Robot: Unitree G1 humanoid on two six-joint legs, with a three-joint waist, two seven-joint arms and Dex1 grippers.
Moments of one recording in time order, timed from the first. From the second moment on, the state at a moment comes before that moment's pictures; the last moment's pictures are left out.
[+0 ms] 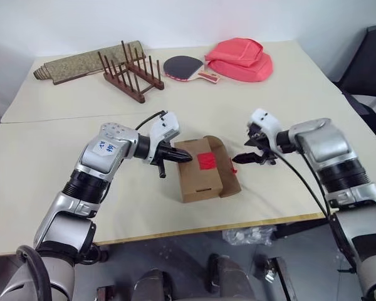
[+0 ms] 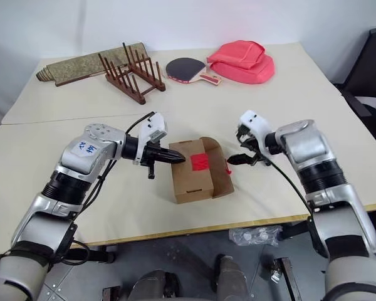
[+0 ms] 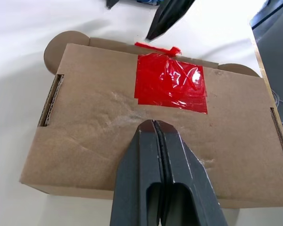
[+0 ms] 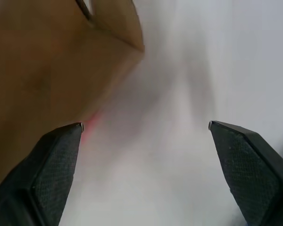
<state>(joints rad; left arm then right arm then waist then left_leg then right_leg) -0.89 0.53 -0.28 0.20 -0.23 0.71 -1.08 -1.06 -0.66 0.26 0.48 0.17 1.05 1.15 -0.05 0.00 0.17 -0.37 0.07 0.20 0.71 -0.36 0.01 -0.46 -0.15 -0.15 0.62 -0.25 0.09</state>
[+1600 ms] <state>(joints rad) -0.85 0.53 -0.28 0.16 -0.23 0.68 -1.08 -1.36 -0.45 0.04 1.06 0.19 1.24 1.03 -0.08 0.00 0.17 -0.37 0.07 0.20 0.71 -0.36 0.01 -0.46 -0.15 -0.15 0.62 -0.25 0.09</state>
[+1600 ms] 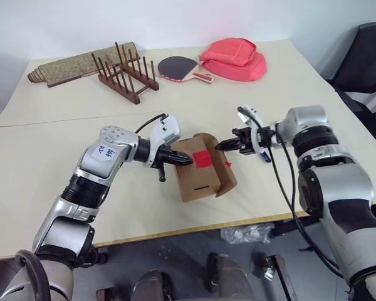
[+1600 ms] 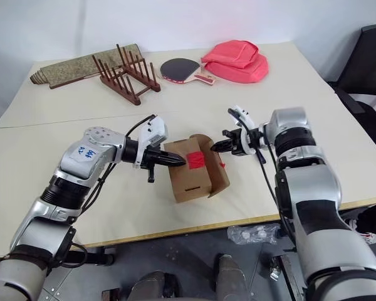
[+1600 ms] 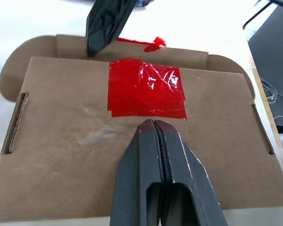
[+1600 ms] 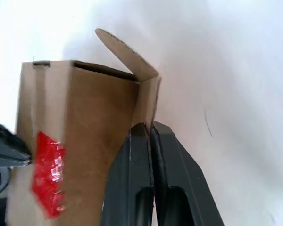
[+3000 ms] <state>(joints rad) -0.82 0.55 -0.28 0.09 -0.19 0.66 -1.01 -1.32 -0.43 0.14 1.21 0.19 1.02 1.16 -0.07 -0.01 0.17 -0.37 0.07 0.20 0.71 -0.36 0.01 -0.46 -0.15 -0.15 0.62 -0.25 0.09</state>
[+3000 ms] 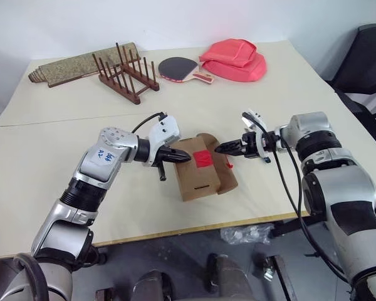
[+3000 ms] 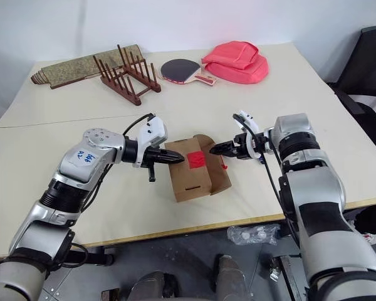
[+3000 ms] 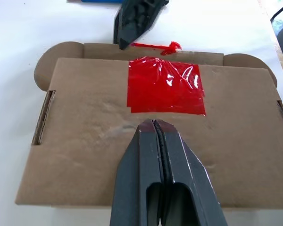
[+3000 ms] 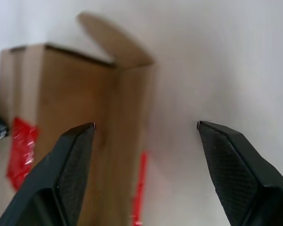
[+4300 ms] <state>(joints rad) -0.82 0.52 -0.22 0.15 -0.19 0.58 -1.00 -1.40 -0.44 0.01 0.72 0.23 1.59 0.82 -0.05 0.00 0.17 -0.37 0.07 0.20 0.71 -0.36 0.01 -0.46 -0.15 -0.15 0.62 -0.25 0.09</state>
